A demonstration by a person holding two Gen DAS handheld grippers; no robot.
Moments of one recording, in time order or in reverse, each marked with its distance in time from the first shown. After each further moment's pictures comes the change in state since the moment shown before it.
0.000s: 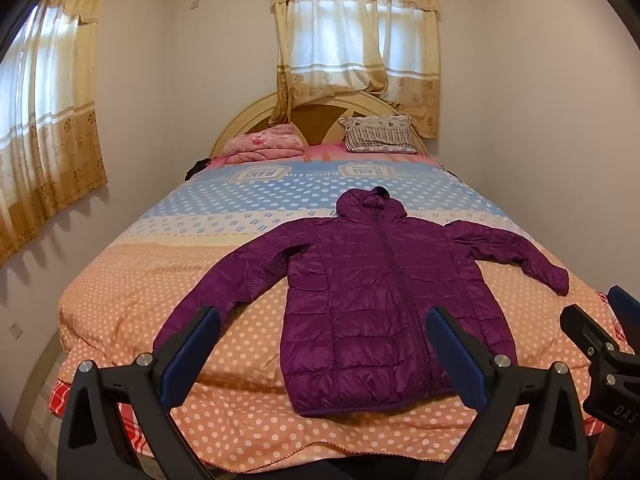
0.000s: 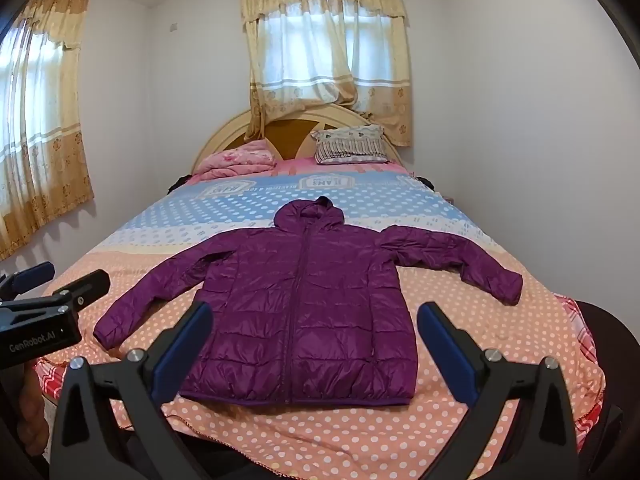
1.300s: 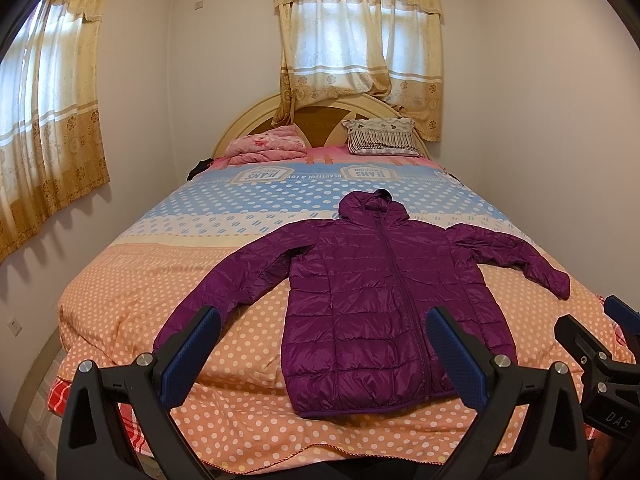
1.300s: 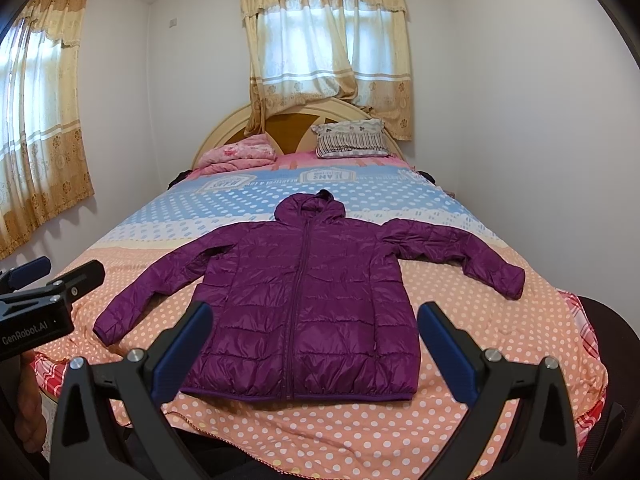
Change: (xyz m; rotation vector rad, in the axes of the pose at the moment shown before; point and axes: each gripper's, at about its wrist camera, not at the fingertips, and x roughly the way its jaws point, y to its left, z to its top) left arm 0.000 0.005 -0.002 -0.012 -0.006 -0.004; right arm 0.008 0.000 -0.004 -0.005 0.035 -0.003
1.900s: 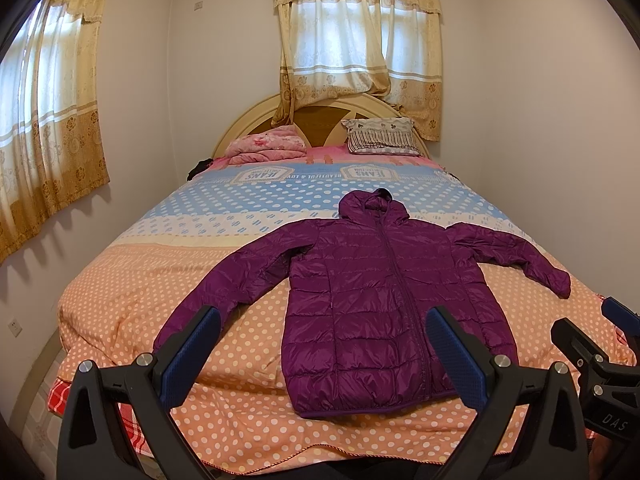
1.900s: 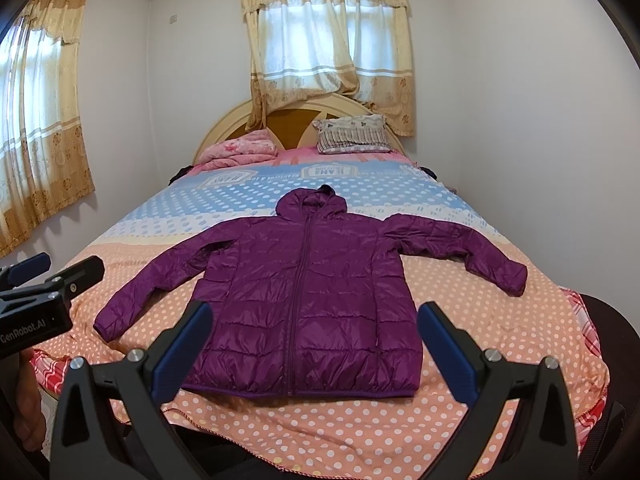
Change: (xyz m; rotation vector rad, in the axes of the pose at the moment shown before) left arm 0.000 -0.004 0.004 -0.002 0.000 0.004; right arm 0.004 0.002 -0.004 -0.006 0.026 0.008
